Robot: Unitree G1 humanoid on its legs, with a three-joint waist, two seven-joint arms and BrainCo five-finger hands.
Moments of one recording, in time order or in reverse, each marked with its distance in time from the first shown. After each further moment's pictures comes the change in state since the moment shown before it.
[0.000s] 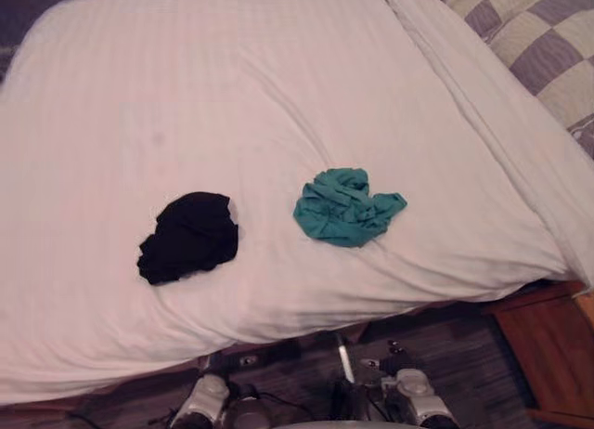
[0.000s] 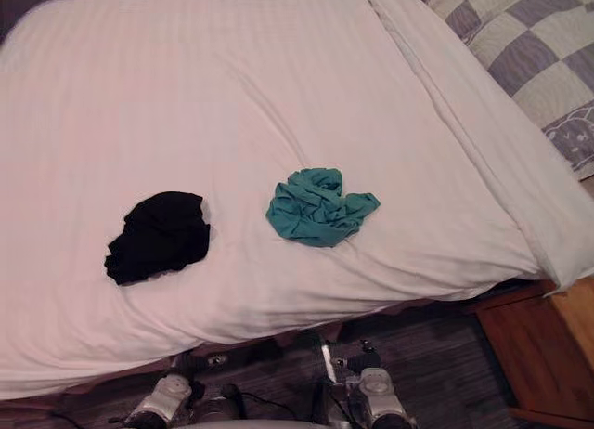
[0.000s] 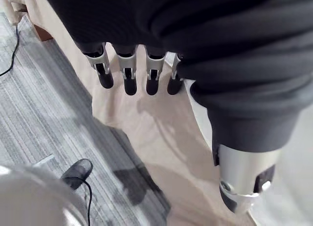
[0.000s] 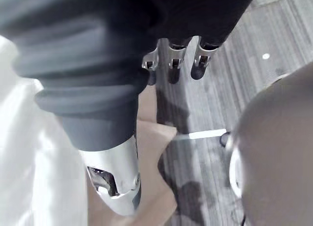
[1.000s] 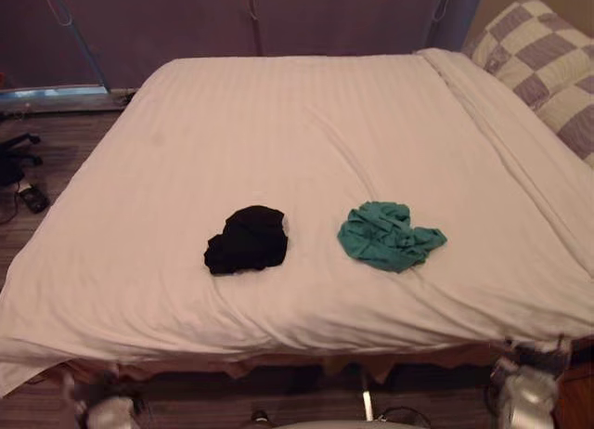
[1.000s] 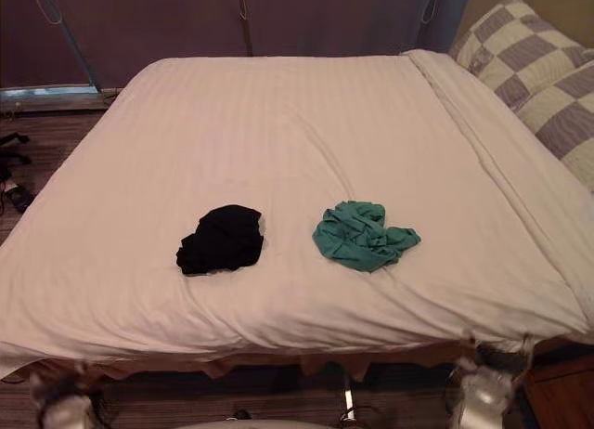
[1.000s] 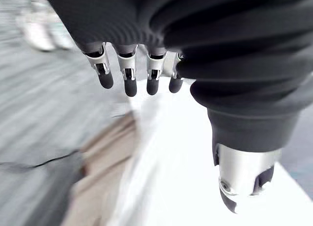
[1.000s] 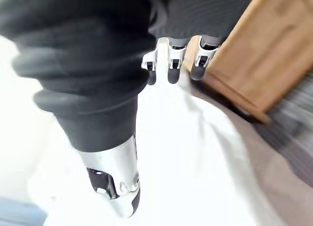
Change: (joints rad) left arm 0.130 0.230 0.580 -0.524 -0.152 0.044 0.246; right arm 0.102 -0.150 -0.509 -0.621 0.016 0.041 -0.267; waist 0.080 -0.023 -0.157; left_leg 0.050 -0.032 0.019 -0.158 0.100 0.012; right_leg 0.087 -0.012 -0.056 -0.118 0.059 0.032
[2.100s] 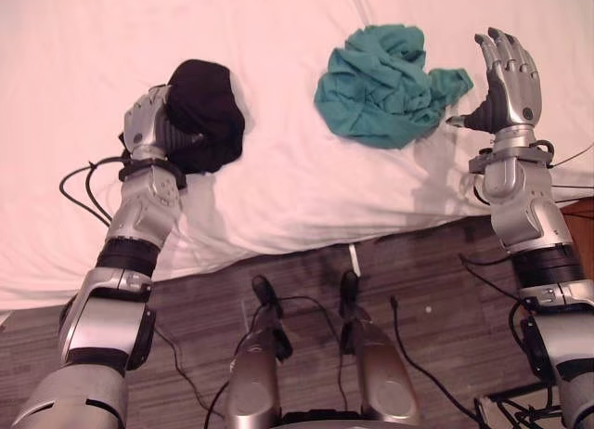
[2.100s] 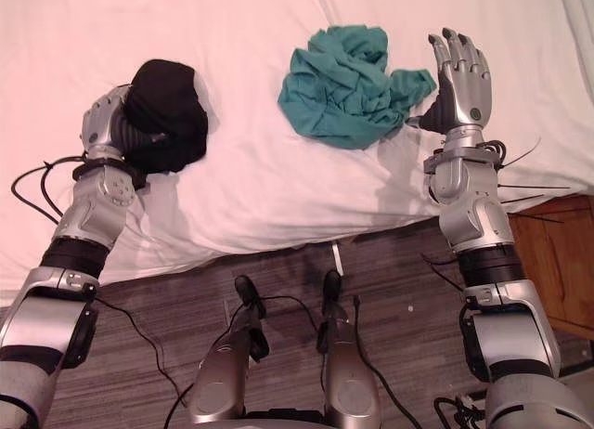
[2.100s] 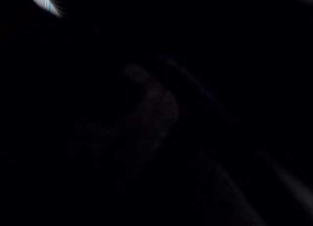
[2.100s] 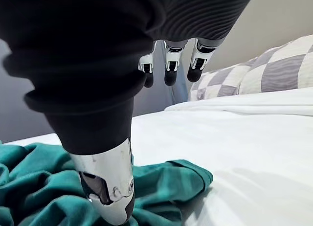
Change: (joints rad) left arm -0.908 0.300 -0.684 0.199 0.428 -0.042 -0.120; right arm -0.817 -0.496 0.769 0.031 -0.524 -0.011 0.091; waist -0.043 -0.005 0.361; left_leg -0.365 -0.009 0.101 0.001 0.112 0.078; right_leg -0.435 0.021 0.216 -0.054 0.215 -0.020
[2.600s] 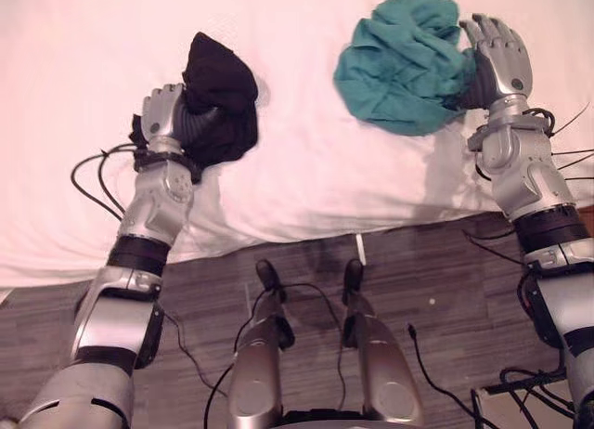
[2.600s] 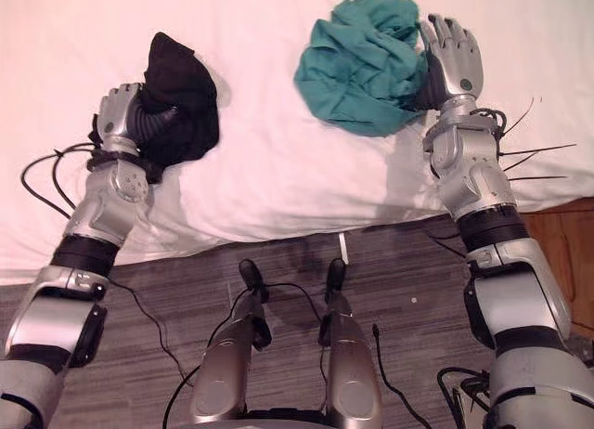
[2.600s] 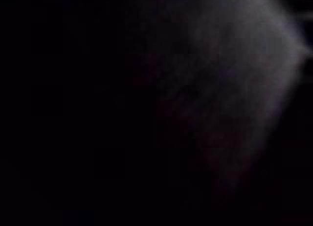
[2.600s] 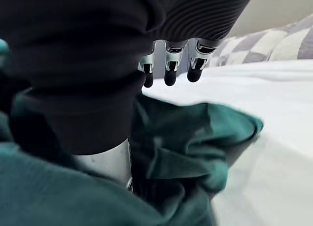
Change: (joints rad) left arm 0.087 -0.098 -0.021 -0.157 -0.061 -0.075 0.021; right arm -0.245 -0.082 0.199 0.329 0.042 -0.018 0.064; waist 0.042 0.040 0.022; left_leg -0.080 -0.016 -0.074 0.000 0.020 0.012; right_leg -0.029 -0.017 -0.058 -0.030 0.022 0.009
